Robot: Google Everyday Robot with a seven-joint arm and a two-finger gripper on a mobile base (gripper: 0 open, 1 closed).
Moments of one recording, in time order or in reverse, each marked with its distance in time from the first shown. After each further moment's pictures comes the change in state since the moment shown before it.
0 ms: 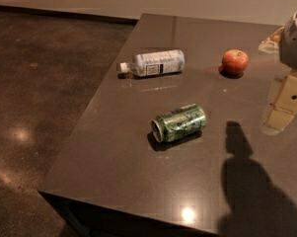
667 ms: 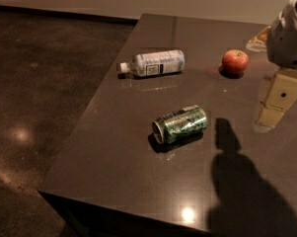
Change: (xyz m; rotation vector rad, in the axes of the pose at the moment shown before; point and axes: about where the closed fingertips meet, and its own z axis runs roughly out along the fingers) arm -0.015 -0.003 0.007 -0.015 -0.013 -0.064
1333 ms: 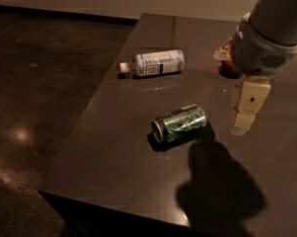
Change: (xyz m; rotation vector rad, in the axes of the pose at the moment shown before) arm -0.036 0.001 0.038 -0.075 0.004 -0.153
